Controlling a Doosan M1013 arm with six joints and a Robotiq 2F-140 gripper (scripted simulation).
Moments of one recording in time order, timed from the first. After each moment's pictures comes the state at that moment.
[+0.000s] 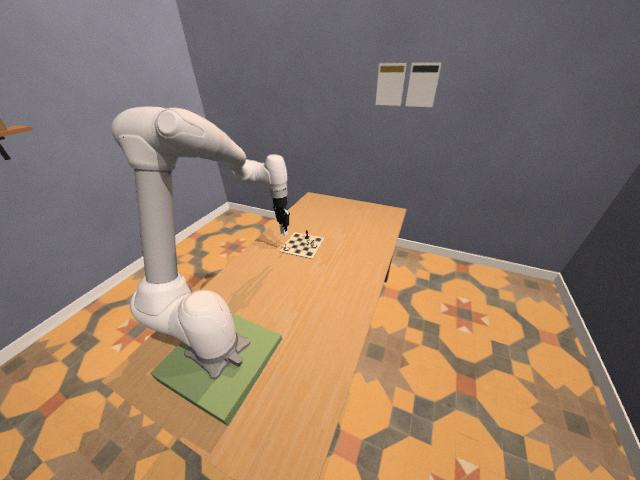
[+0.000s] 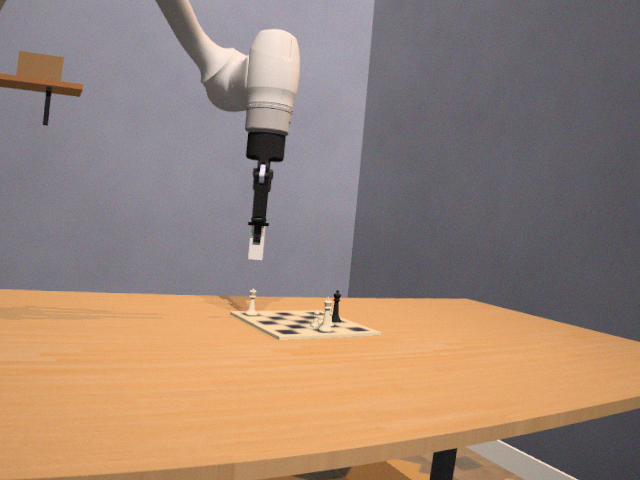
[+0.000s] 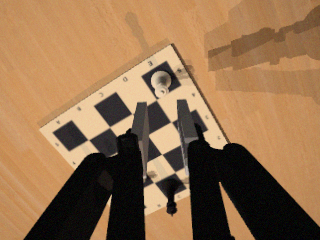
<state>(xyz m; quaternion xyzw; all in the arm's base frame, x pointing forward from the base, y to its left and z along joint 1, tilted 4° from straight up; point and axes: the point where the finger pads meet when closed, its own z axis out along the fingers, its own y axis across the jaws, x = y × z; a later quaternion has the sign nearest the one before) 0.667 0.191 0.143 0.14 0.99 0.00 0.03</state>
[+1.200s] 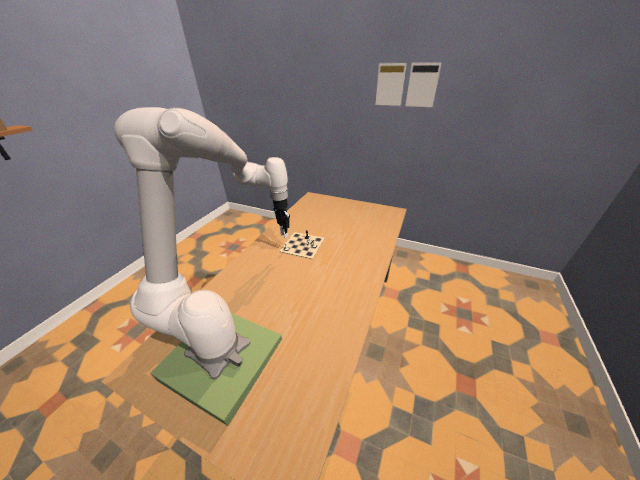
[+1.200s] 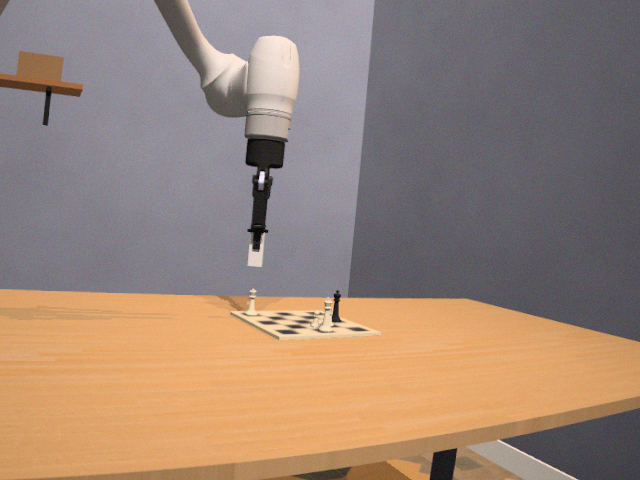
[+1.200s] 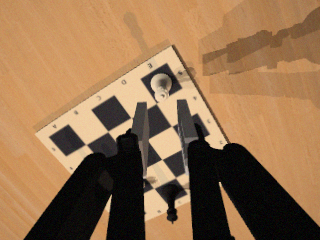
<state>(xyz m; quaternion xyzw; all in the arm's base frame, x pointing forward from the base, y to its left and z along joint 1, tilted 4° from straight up) 0.668 0.191 0.129 0.14 0.99 0.00 0.03</state>
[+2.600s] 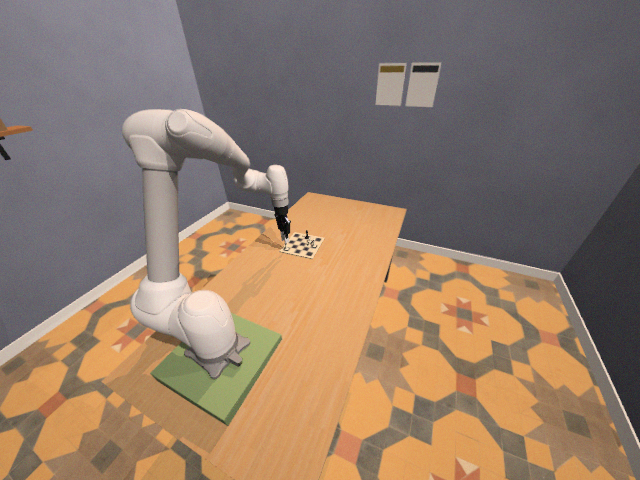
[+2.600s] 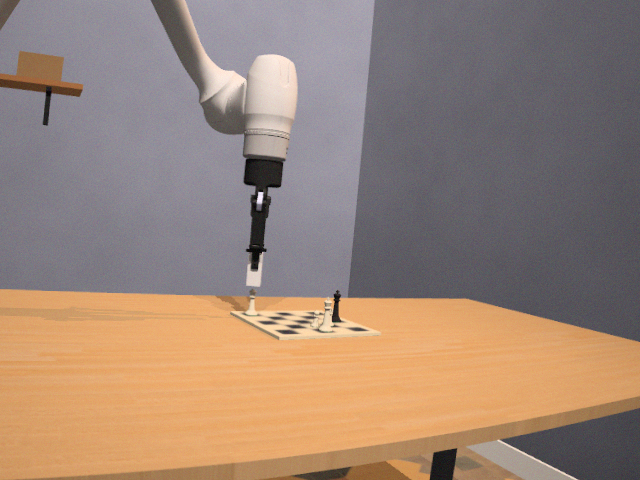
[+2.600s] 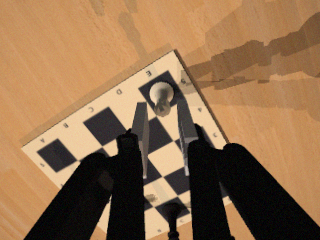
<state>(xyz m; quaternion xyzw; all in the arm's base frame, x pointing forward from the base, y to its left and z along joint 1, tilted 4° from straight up) 0.670 0.191 0.090 0.14 0.99 0.00 0.03</state>
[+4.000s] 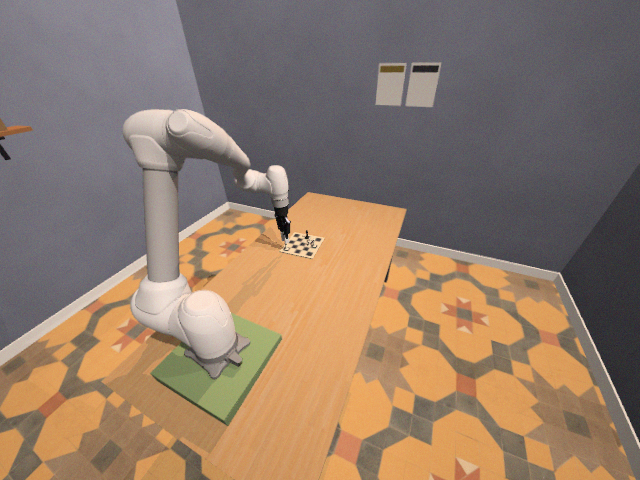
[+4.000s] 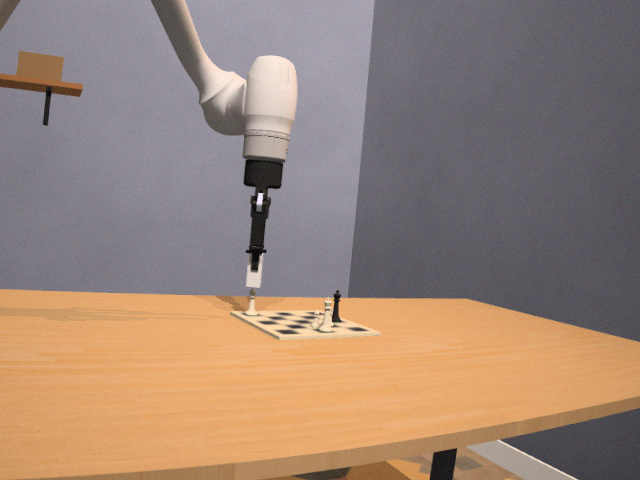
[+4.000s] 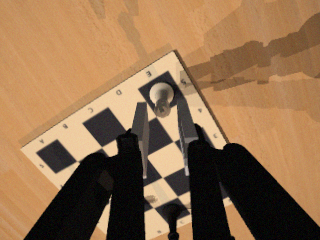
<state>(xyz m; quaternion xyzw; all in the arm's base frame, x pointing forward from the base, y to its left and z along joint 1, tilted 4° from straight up) 0.670 0.190 0.088 0.14 0.99 0.00 0.03</state>
